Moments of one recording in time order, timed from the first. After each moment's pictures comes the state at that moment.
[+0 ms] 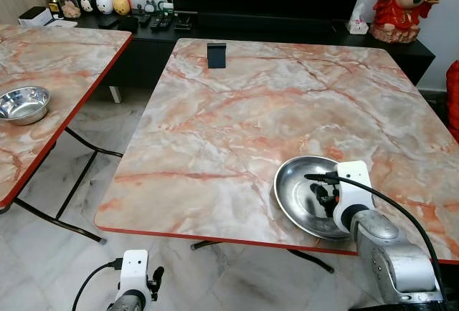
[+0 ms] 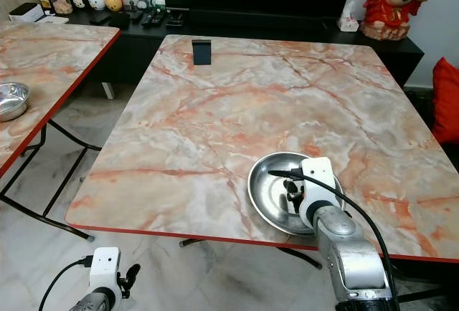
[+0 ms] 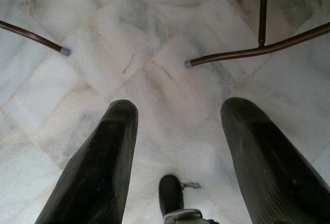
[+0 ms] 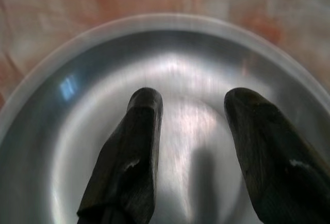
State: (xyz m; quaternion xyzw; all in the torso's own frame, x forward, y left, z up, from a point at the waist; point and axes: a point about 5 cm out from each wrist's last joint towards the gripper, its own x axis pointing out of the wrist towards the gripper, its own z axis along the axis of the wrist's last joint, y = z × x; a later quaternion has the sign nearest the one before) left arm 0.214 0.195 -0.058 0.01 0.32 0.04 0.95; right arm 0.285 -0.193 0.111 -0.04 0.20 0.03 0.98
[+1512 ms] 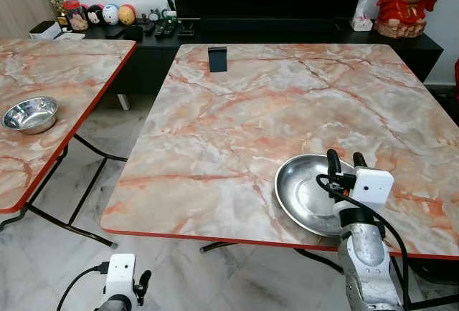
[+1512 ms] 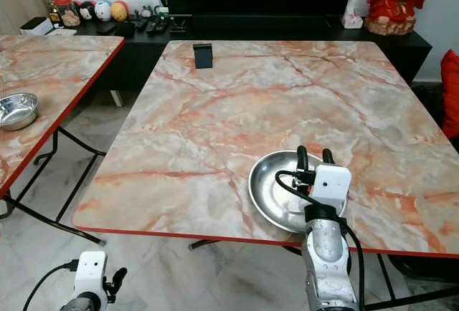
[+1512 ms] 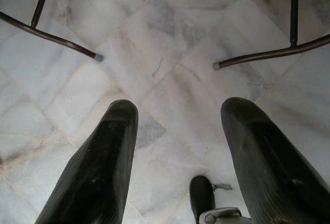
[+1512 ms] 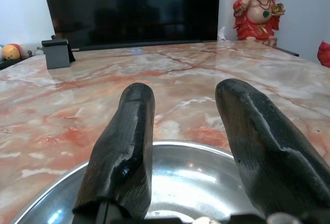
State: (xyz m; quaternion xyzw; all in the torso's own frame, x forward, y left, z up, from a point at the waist) left arm 0.205 0.220 -0.058 0.03 0.32 0.05 0.94; right arm 0.285 -0.190 0.099 -0.02 -0.08 -0.07 0.99
